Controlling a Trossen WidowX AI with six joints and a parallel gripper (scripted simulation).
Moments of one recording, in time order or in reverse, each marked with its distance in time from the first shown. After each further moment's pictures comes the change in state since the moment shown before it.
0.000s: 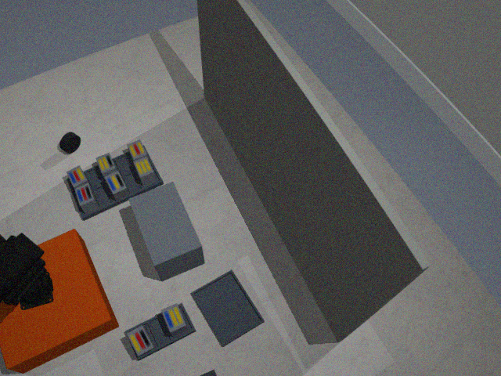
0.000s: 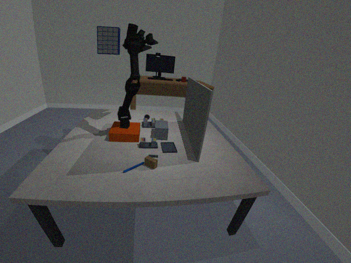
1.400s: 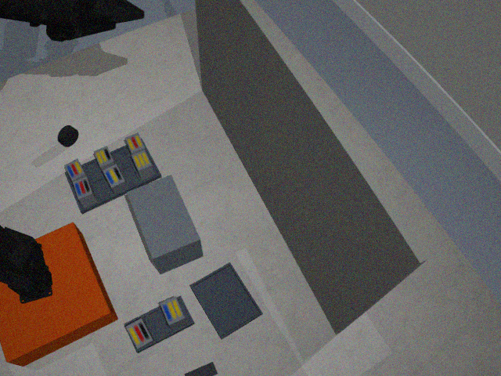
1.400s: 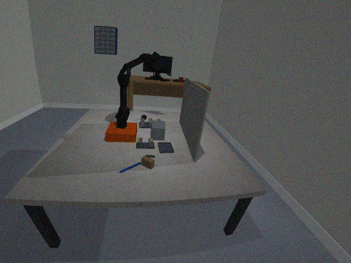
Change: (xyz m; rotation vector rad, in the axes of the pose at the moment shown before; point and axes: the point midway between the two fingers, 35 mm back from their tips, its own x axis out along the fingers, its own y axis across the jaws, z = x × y) arm 0.200 0.103 -0.182 -0.244 0.782 -0.172
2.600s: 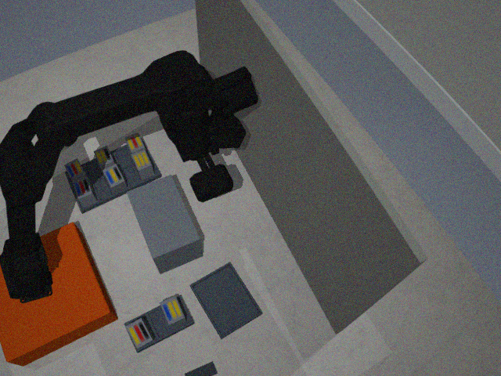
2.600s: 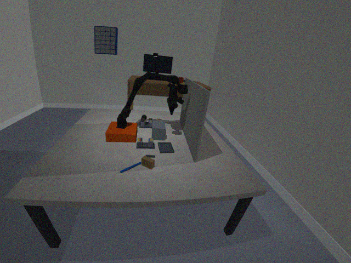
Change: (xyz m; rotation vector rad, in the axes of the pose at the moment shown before) arm 0.171 -0.009 -0.227 0.749 0.913 0.366
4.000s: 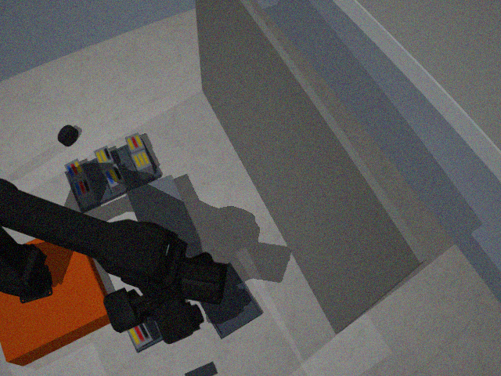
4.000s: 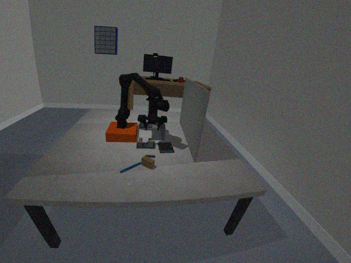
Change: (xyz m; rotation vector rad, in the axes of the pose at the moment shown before) arm 0.074 -0.184 -0.137 1.564 -0.014 -0.022
